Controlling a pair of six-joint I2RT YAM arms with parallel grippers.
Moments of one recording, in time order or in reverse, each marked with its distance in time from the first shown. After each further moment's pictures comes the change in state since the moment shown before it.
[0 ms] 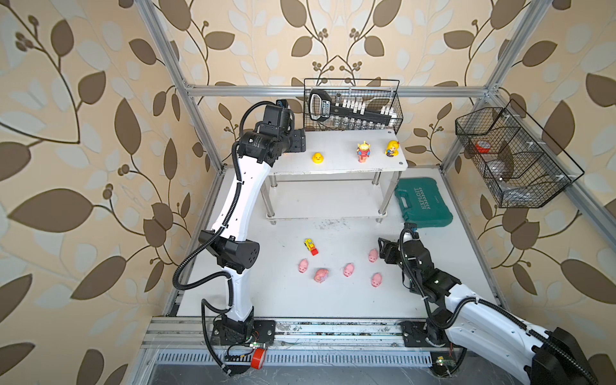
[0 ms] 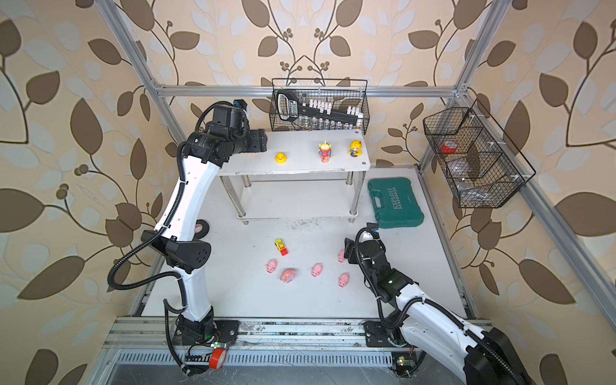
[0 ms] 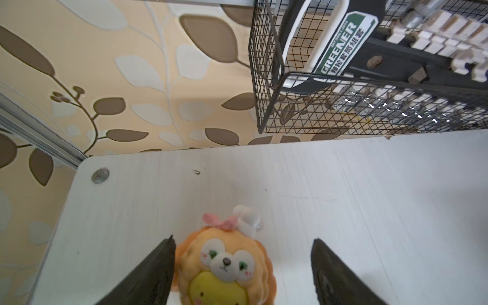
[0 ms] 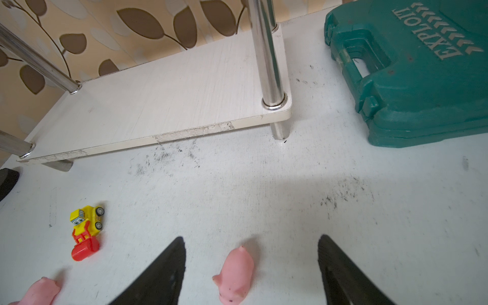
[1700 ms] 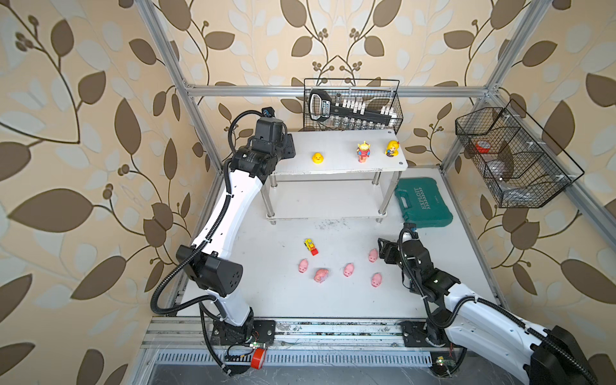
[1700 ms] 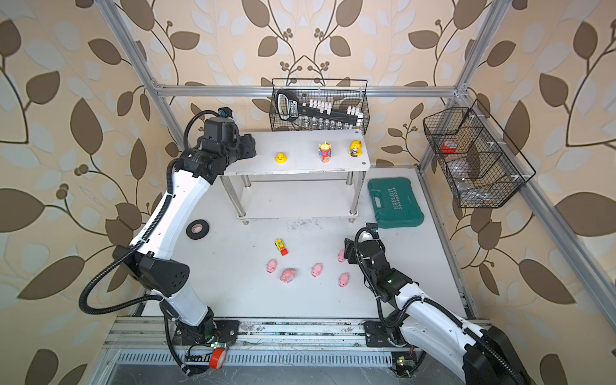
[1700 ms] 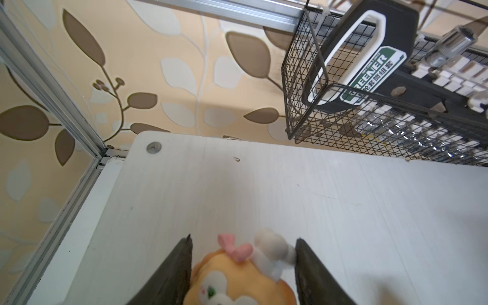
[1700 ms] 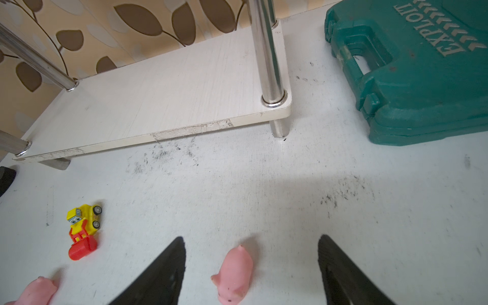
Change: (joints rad) left arm 0.005 -0.299 -0.533 0.346 -0.101 -0.106; right arm -0.003 0.012 0.000 0.005 -0.003 0.000
